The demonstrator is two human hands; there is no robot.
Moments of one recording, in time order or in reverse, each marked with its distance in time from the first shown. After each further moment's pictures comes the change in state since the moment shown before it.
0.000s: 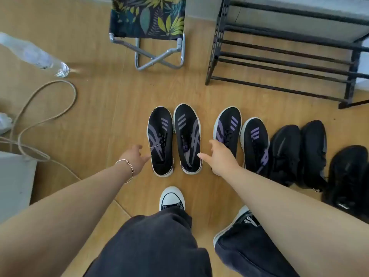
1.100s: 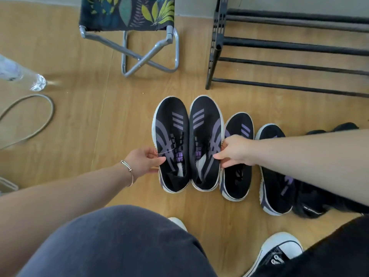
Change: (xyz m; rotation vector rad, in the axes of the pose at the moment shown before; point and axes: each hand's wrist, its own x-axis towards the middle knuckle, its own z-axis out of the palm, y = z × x) left_hand 0.091 0.030 0.027 -0.658 -0.186 0.140; right_hand 0.121 0.033 -0.026 0.519 -0.288 0.238
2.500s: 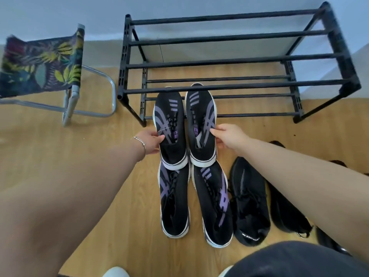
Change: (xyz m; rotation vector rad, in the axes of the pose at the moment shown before) left_hand 0.070 0.210 0.179 0.194 0.085 0.104; right_hand 0.000 0.041 -0.215 0.223 0.348 -0.371
